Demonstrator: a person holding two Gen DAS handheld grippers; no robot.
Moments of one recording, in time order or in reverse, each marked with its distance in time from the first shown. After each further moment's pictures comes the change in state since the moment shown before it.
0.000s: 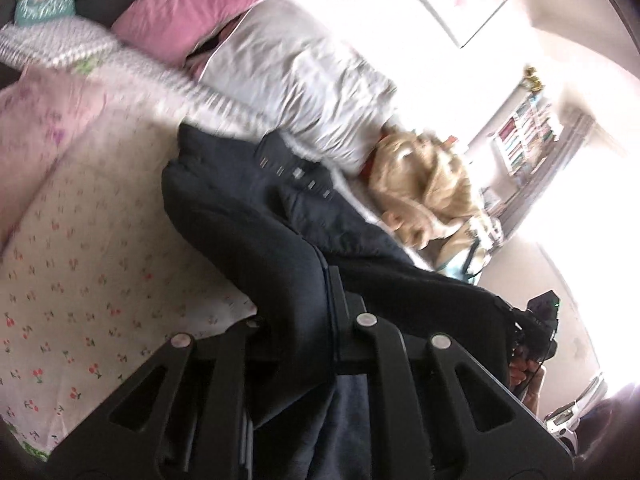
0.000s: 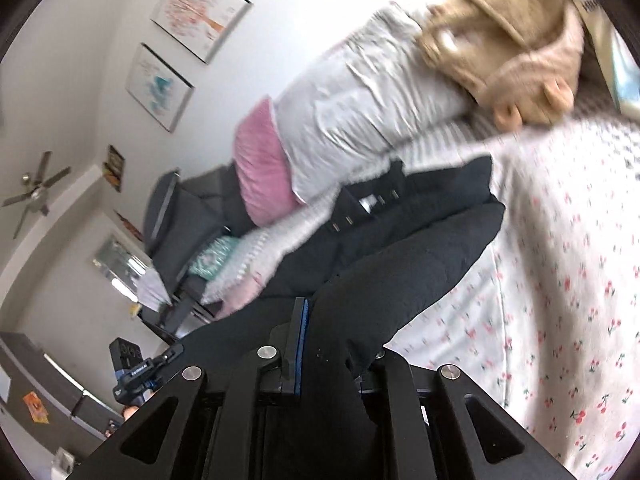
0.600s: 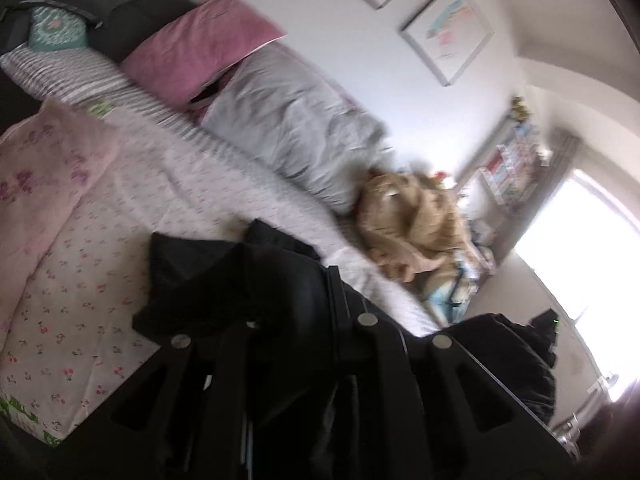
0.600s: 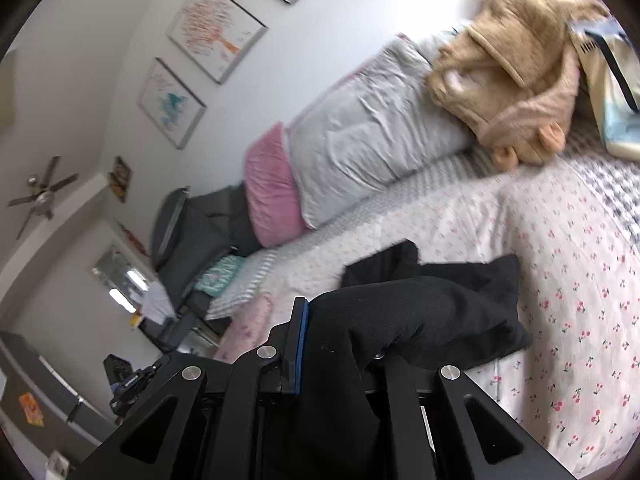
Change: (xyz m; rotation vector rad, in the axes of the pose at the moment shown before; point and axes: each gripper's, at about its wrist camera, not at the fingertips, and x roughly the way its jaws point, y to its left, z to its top) left arm -0.043 0.004 0.018 -0.032 -0.106 0.040; right arm -0.044 0.043 0.016 -0.007 -0.056 -0.048
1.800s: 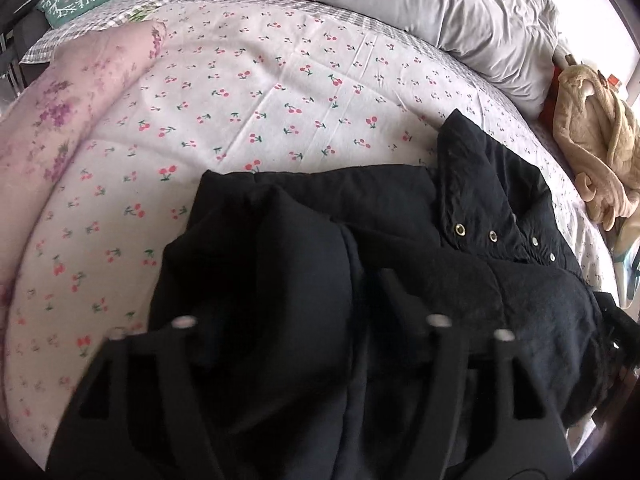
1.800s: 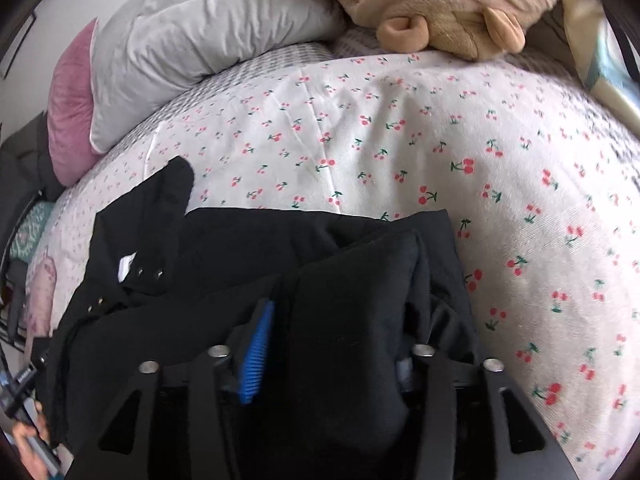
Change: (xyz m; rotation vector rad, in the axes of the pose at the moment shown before) left arm 0.263 0.107 -0.018 0.073 0.361 0.577; right arm 0.263 -0.182 0.000 0.002 0.304 -0.613
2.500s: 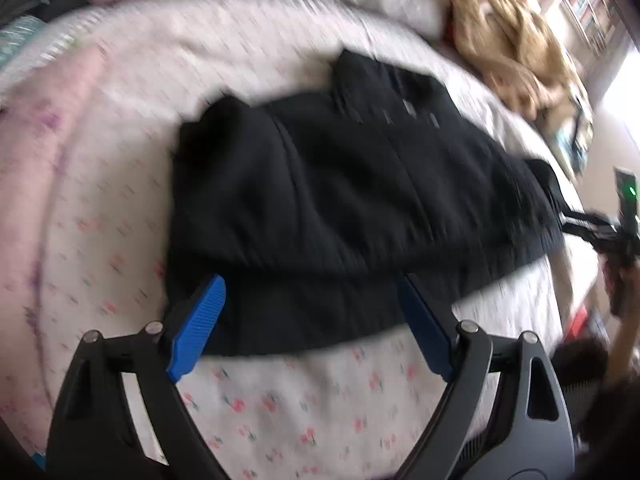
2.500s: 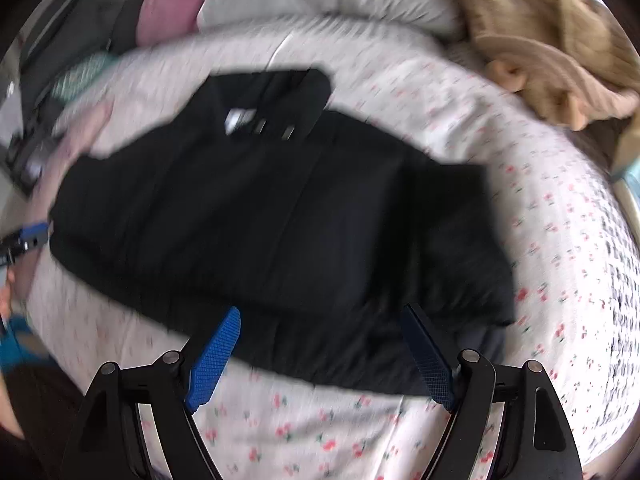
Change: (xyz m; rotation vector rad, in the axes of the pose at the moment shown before) left arm -0.075 0.003 -0.064 0.314 0.193 -0.214; right arm -0.088 0.085 -0.087 -0.461 0.200 -0.015
